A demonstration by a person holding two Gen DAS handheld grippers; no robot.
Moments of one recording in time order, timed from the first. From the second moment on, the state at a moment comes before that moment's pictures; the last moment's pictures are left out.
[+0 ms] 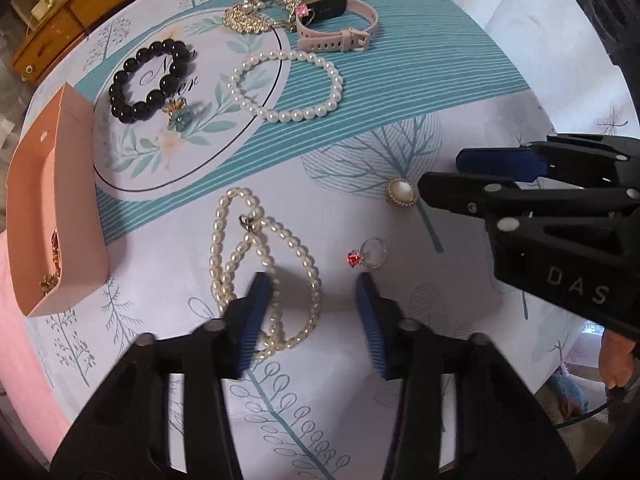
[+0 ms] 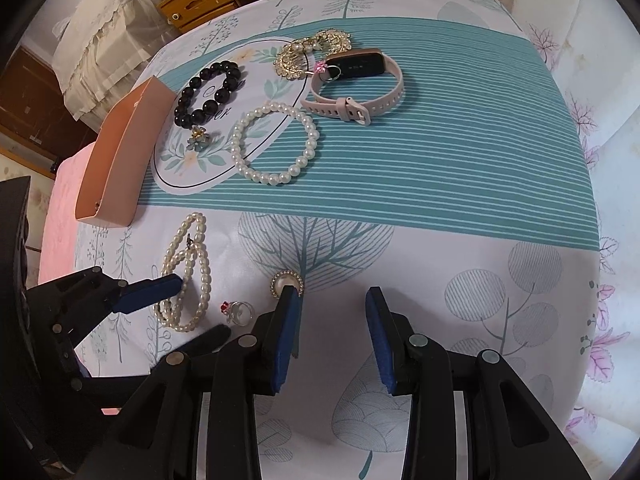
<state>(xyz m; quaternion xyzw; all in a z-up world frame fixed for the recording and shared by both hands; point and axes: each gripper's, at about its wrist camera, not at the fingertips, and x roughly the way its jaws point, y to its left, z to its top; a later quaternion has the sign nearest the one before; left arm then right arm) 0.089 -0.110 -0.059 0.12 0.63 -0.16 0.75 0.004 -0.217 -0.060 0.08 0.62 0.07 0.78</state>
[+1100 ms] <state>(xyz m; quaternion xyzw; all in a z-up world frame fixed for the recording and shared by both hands) 0.096 -0.033 -0.051 0.00 0.64 -0.12 0.76 0.014 -0.162 -0.061 -0.03 0.63 0.08 0.77</state>
